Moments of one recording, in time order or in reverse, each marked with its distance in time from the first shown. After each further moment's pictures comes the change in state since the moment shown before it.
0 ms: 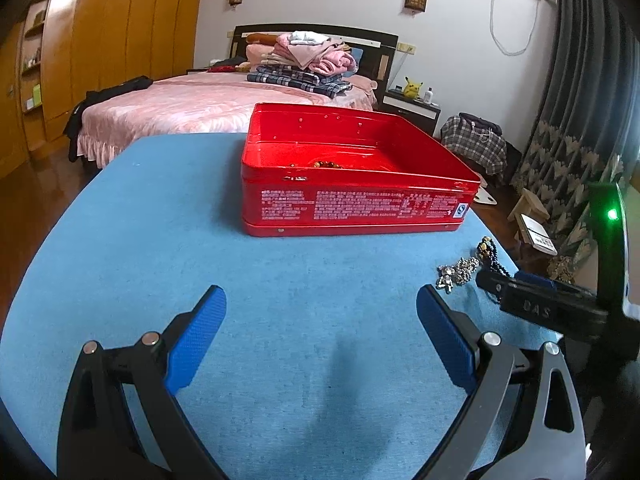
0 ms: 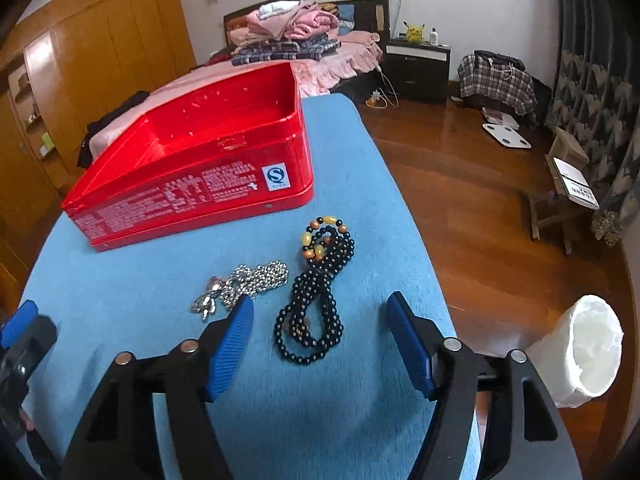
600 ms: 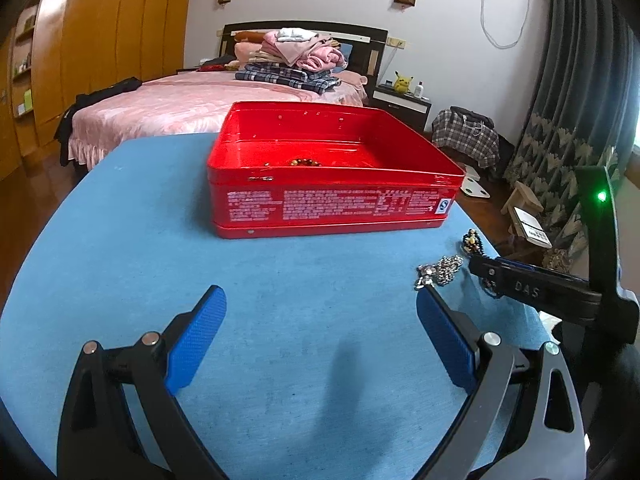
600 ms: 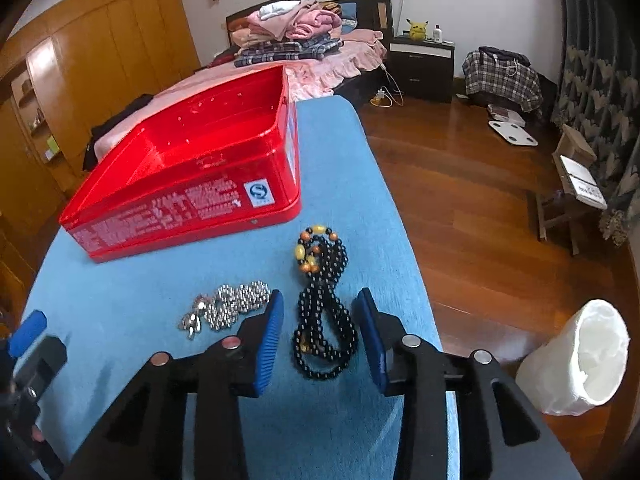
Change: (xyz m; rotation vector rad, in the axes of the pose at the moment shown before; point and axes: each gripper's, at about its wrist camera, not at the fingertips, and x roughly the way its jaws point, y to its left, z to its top) left arm 0.010 -0.023 0.004 0.025 0.012 -0.025; right arm 0.006 -0.018 0.010 0.020 0.004 0.055
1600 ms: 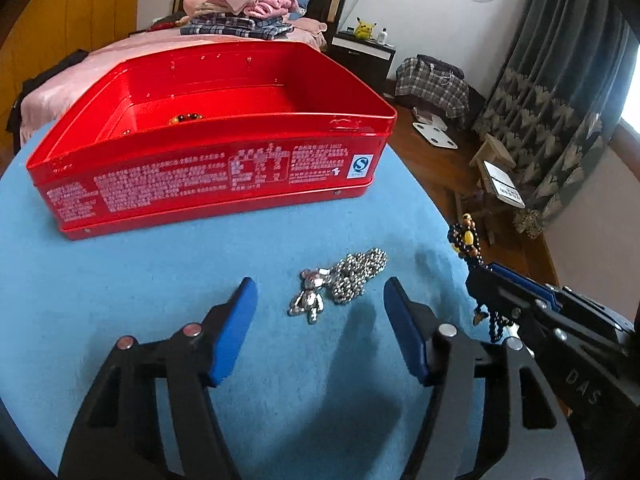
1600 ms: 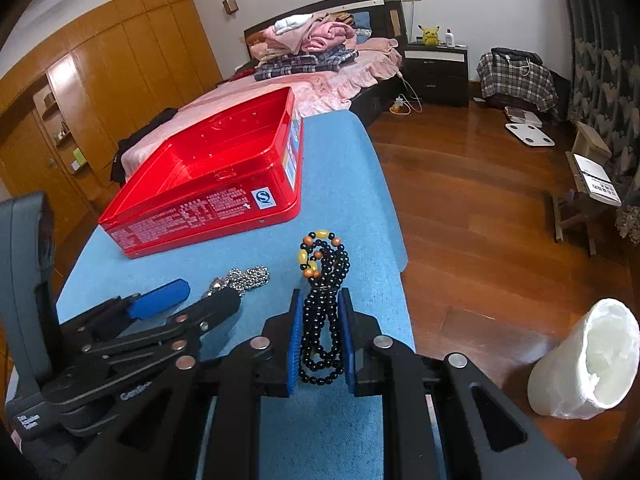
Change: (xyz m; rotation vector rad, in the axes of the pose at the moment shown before) left arm 0.083 -0.075 0.009 0.047 0.204 -0.129; right arm -0.035 -0.029 -0.012 0.010 -0.038 0.105
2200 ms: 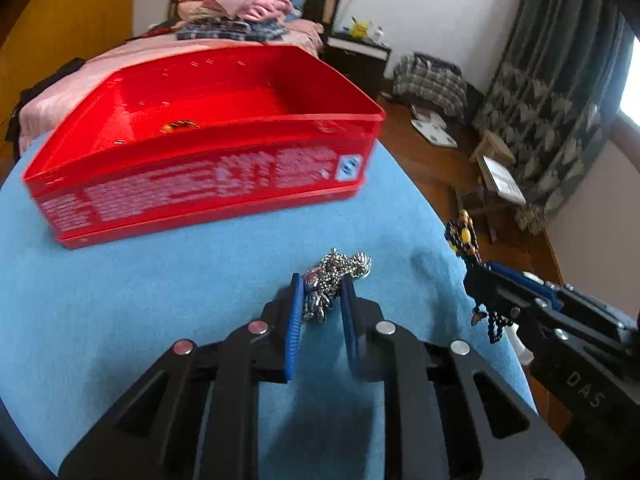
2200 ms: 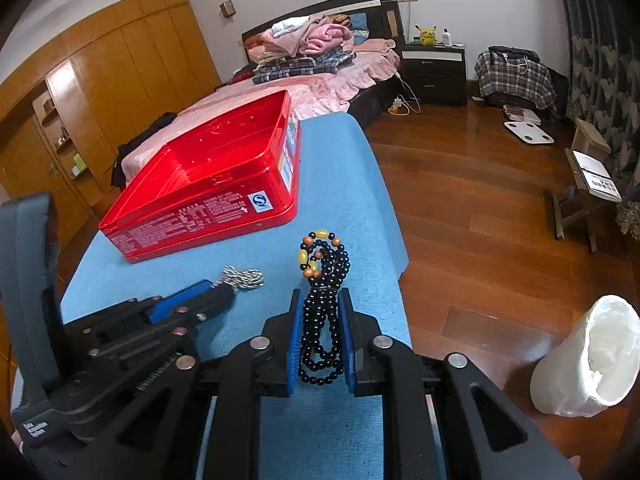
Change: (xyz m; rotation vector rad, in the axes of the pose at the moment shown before) left arm -0.006 -0.003 0.004 0.005 -0.022 0.017; right arm -0.001 0.001 -0.001 0.008 -0.010 0.006
